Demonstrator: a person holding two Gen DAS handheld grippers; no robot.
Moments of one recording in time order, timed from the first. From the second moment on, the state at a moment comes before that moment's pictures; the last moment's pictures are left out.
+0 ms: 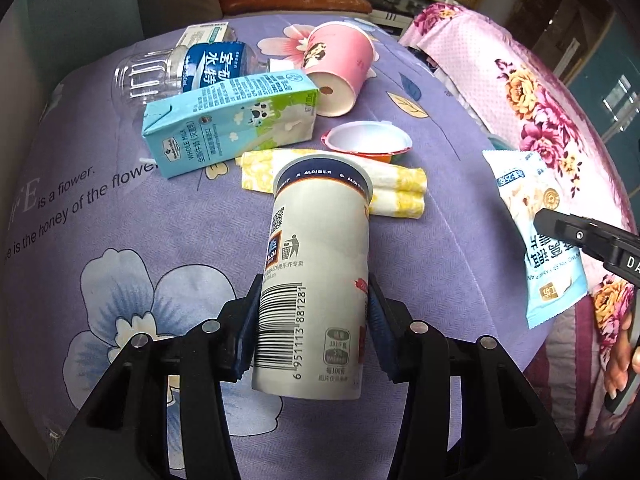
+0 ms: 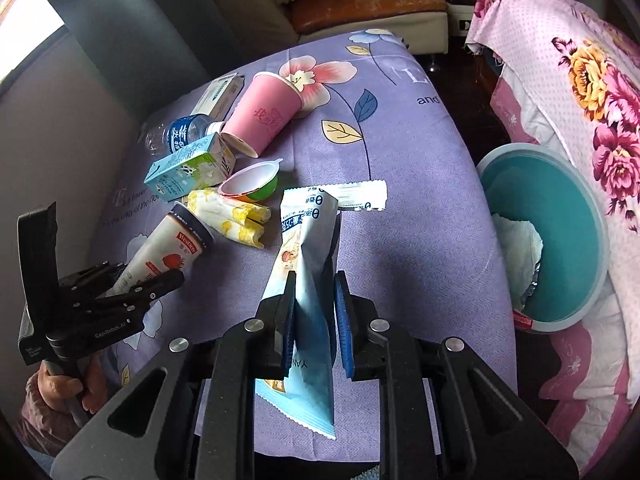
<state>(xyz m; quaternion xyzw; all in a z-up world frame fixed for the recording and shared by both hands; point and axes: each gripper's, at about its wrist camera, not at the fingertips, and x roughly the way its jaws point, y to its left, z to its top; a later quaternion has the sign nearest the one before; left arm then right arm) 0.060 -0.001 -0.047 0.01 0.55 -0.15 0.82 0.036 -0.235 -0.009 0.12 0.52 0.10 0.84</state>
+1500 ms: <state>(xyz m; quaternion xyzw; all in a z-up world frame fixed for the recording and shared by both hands) 0.072 -0.239 -0.020 0.13 0.53 -0.27 0.79 0.003 -0.441 0.001 0.24 0.42 -0.02 0.87</state>
